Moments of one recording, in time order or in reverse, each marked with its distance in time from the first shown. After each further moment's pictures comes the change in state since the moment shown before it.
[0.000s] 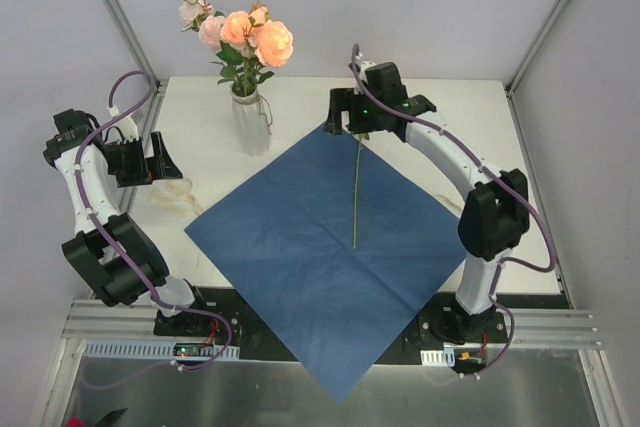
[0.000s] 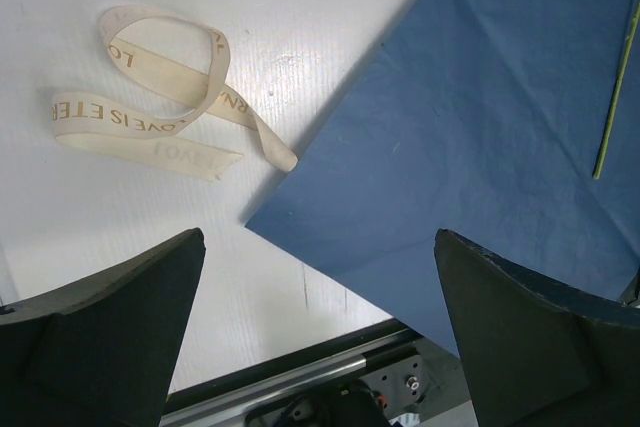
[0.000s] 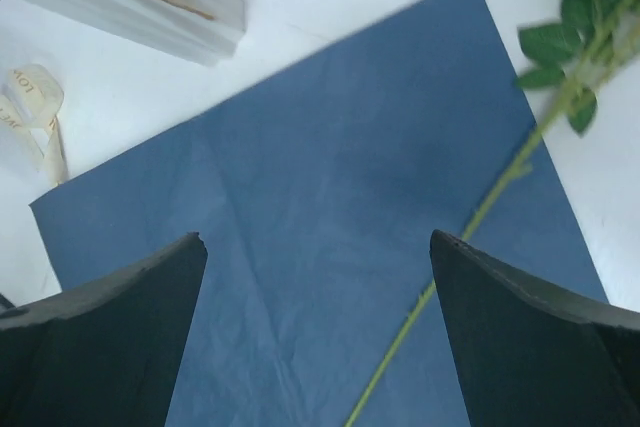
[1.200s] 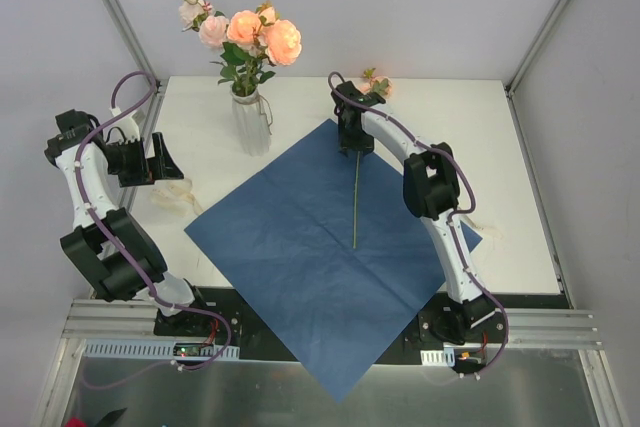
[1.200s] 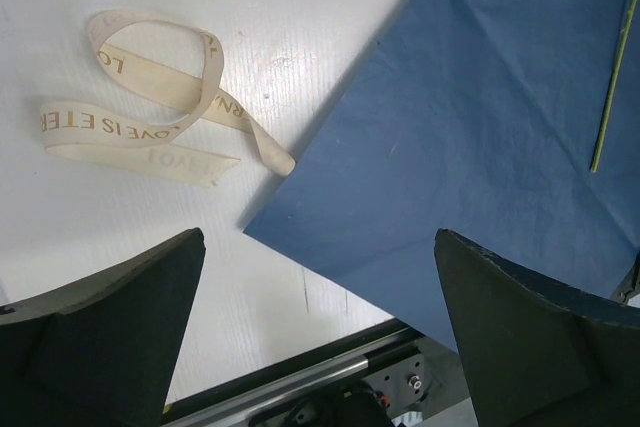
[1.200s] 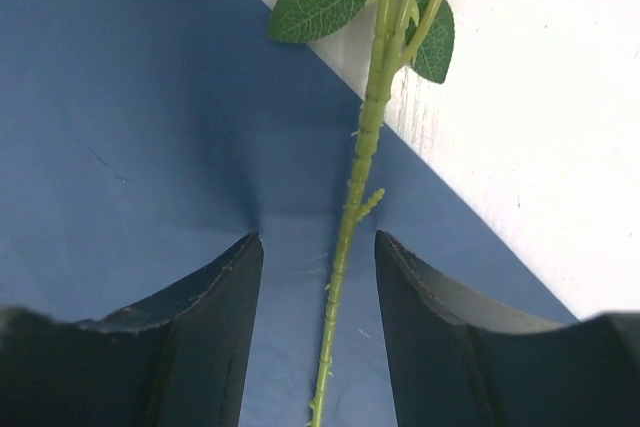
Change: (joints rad) left arm 0.000 0.028 0.000 0.000 0.020 0.022; right arm -0.013 0.578 0.493 -0.481 0.415 0.163
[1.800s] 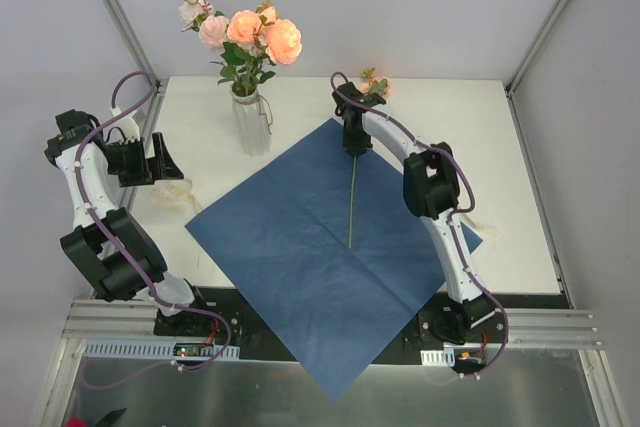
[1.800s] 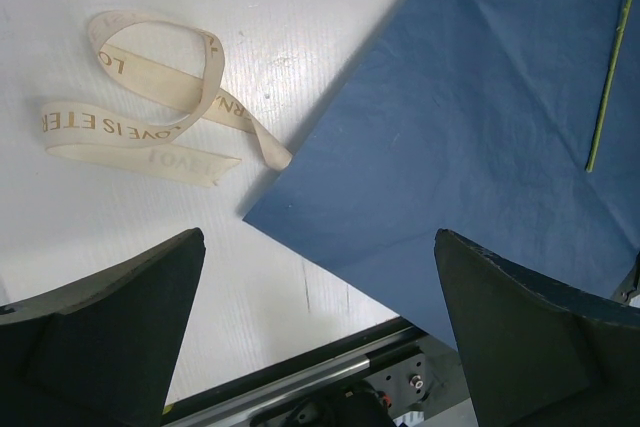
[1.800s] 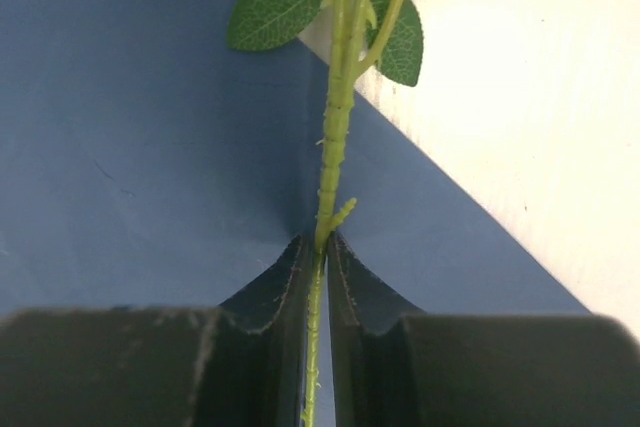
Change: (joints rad) left arm 0.000 0.002 0.000 0.000 -0.001 0.005; right arm -0.007 0.014 0.002 0.010 0.008 0.048
